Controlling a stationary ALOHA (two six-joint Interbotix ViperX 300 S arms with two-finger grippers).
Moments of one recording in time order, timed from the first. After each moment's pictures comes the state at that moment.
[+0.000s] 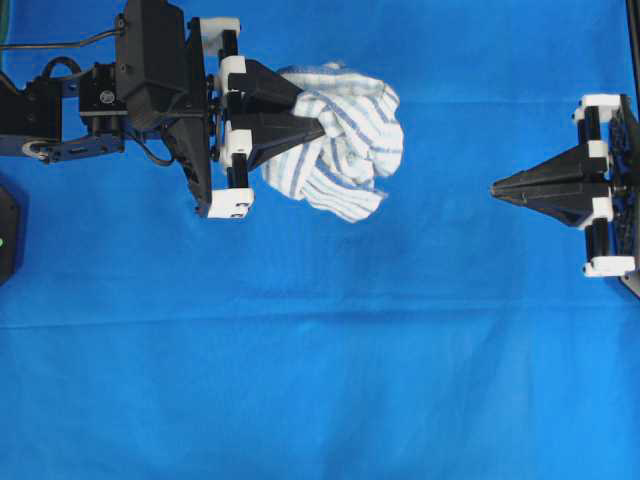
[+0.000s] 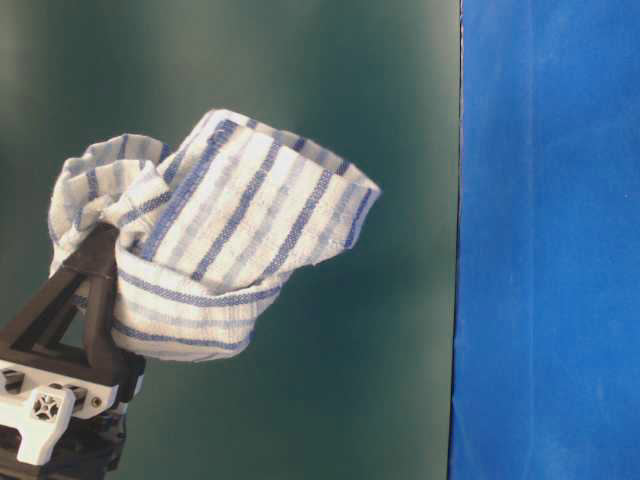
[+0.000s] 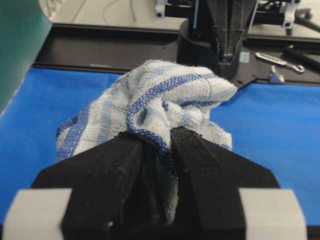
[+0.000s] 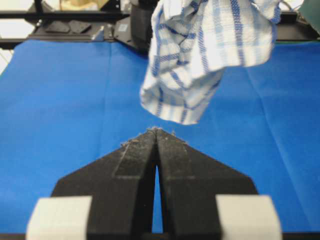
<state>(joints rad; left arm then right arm) 0.10 -0.27 0.60 -0.03 -0.28 0.04 -0.02 -0.85 1.17 0.00 -0.23 0.02</state>
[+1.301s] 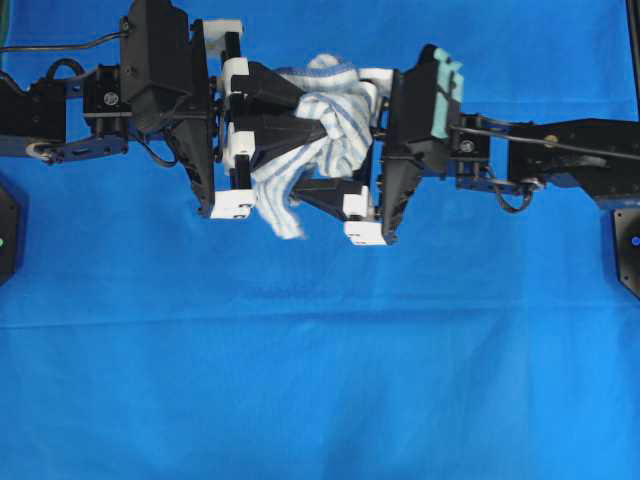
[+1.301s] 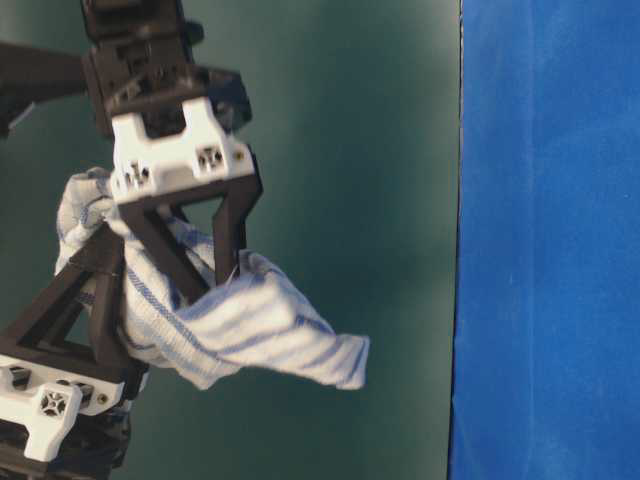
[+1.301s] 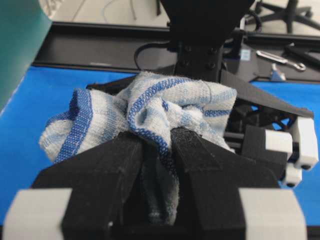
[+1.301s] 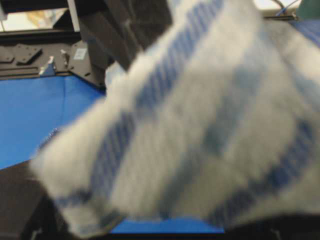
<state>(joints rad) 0.10 -0.26 0.60 -0.03 -0.29 0.04 -0.09 -0.09 0.61 0.02 -0.43 0.02</state>
